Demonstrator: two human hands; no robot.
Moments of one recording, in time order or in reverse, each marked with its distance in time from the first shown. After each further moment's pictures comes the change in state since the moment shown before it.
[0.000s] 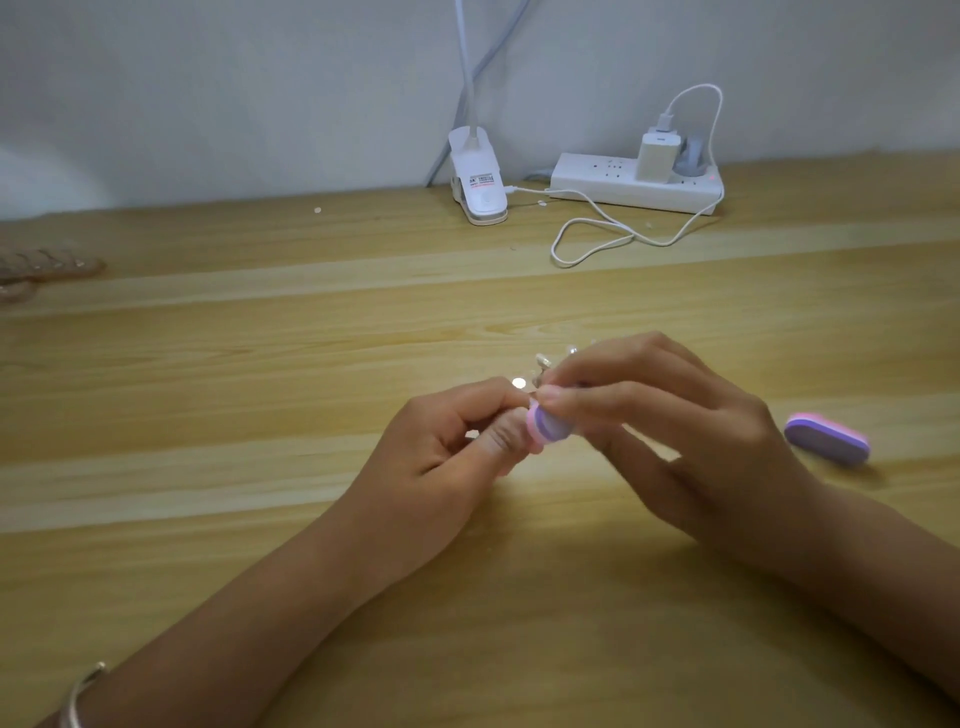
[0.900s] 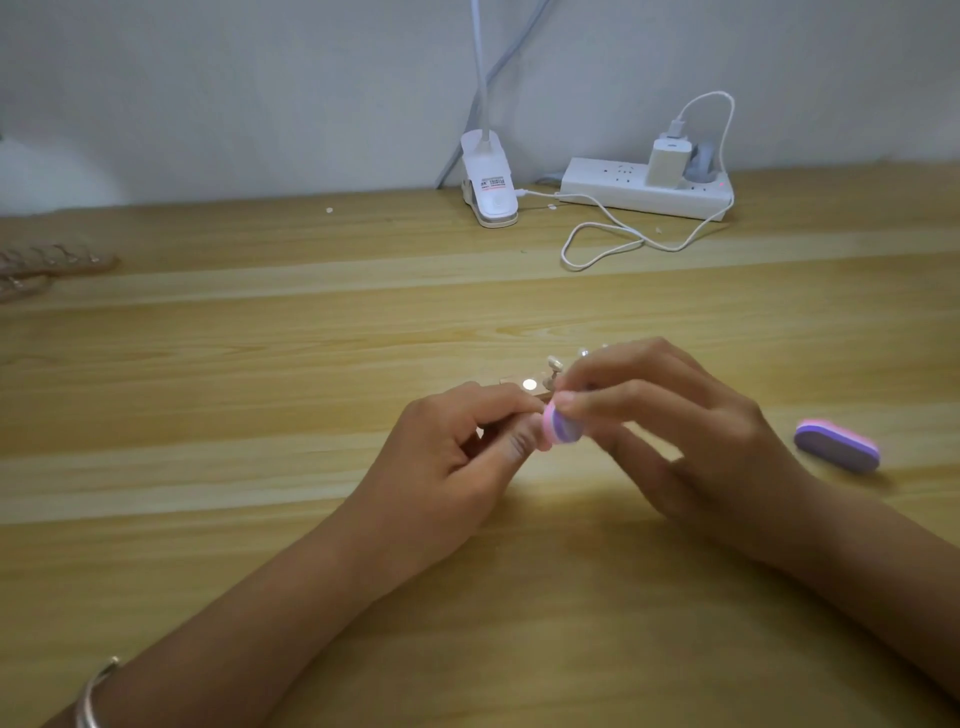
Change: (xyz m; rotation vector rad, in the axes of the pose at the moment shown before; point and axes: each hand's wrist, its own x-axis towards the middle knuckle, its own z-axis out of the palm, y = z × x) left_hand -0.002 -0.007 -0.004 0.275 0.071 0.052; right_hand -0.001 0.006 0.004 -0.001 -0.042 0.012
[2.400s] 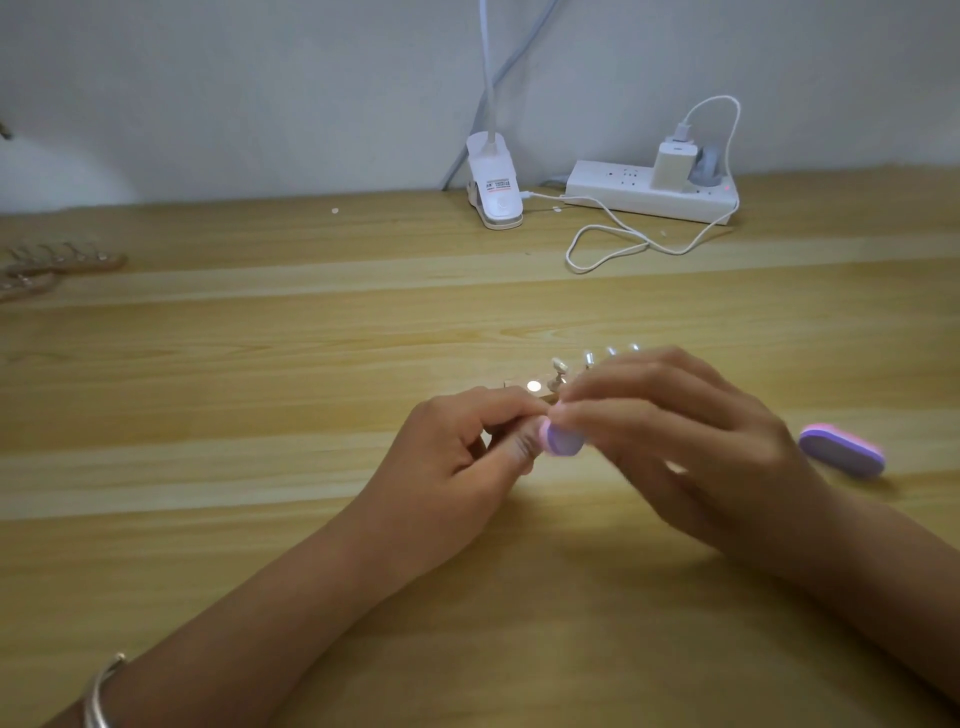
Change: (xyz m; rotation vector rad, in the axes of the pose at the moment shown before) left_hand 0.001 0.003 0.001 -0.063 -0.015 -0.014; right_hand 0.000 -0.003 -0.003 -0.086 0.010 -0.079
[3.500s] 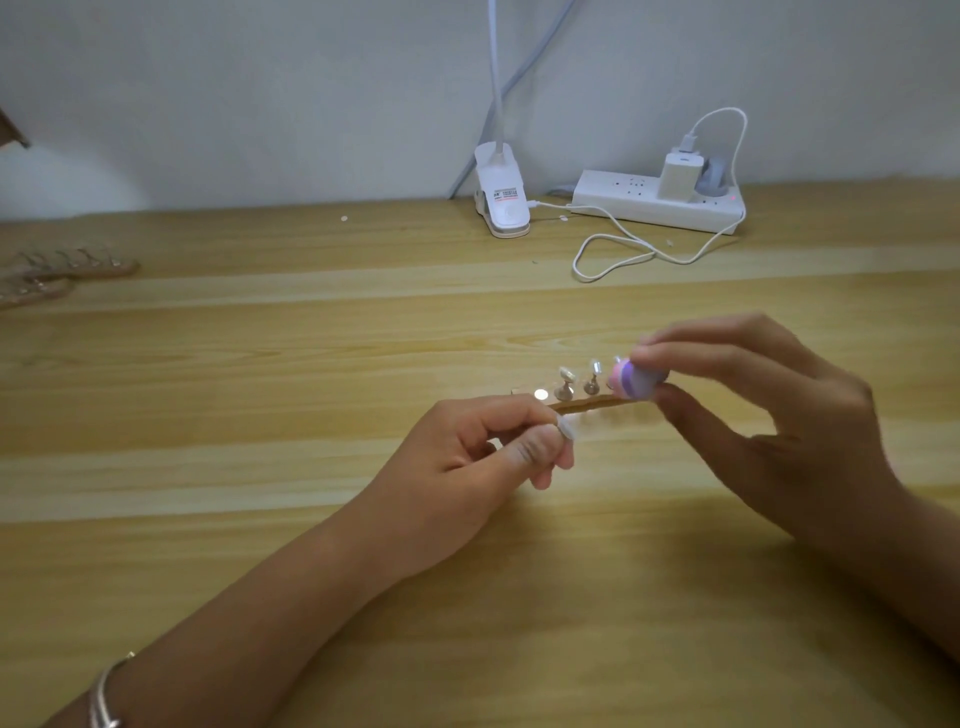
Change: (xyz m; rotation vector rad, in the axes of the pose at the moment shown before) left_hand 0.001 0.000 -0.006 -0.238 -0.089 -0.094; right_hand -0.004 0.011 -0.016 -0.046 0.173 0.198
